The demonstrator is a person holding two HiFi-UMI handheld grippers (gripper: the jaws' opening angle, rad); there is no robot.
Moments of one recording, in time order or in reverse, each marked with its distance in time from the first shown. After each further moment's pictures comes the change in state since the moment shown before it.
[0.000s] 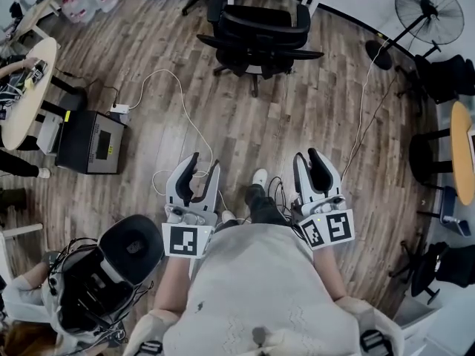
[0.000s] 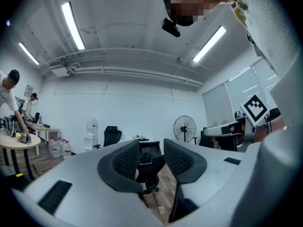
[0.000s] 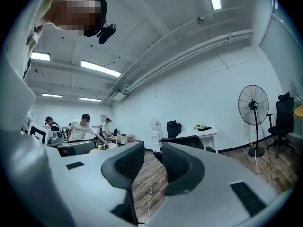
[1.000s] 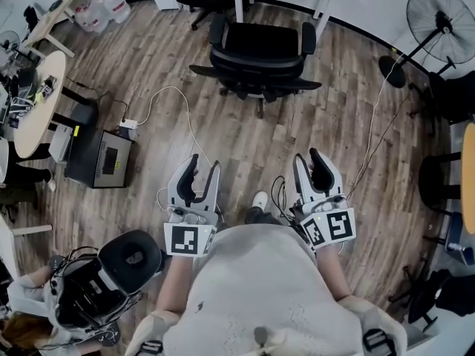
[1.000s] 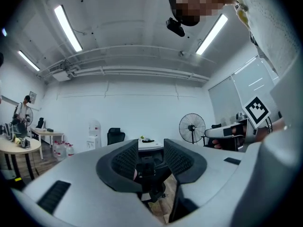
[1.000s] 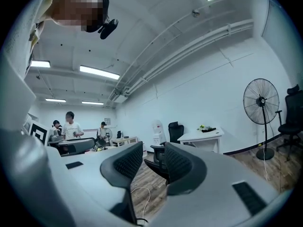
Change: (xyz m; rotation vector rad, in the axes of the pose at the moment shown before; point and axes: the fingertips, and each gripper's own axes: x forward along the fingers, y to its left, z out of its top) left arm 0.198 -0.039 0.019 0.046 -0.007 0.078; right arm 0.106 -0.177 0.046 0.016 -0.010 0.075
